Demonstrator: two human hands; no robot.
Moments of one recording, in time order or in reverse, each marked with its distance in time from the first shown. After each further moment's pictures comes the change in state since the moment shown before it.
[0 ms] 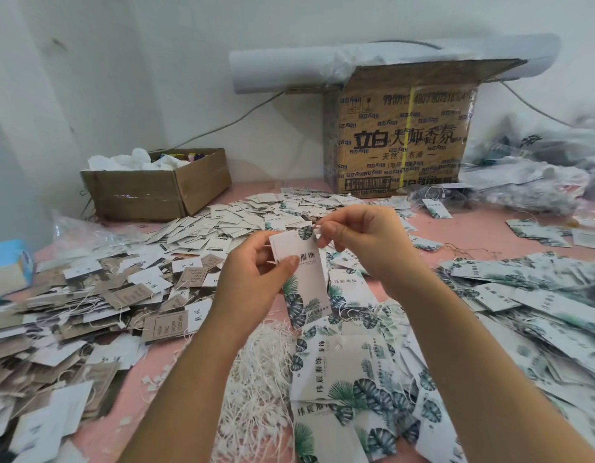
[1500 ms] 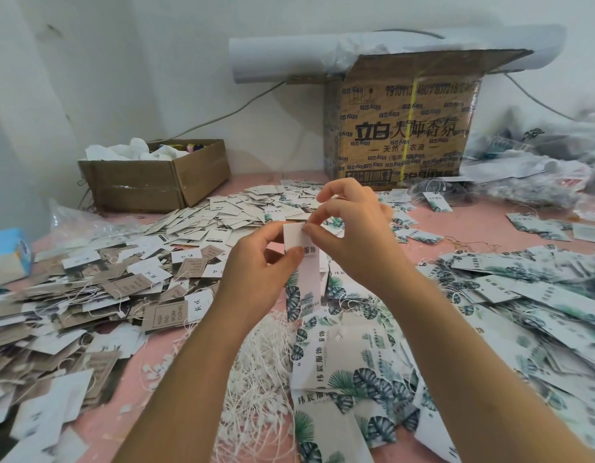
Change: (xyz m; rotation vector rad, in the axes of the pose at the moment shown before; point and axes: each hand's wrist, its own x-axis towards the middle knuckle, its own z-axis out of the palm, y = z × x) left_hand -0.002 0.008 0.004 0.076 -0.039 0.032; right_hand -0.004 -0.003 0.017 -0.784 0.098 -0.188
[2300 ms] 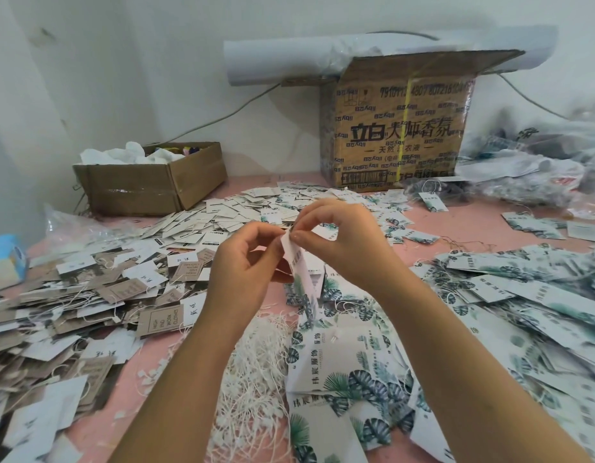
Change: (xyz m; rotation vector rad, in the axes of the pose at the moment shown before) left_hand 0.000 -0.005 0.000 -0.148 0.083 0.029; right_hand 0.002 -0.003 -0.004 0.338 -0.102 0.005
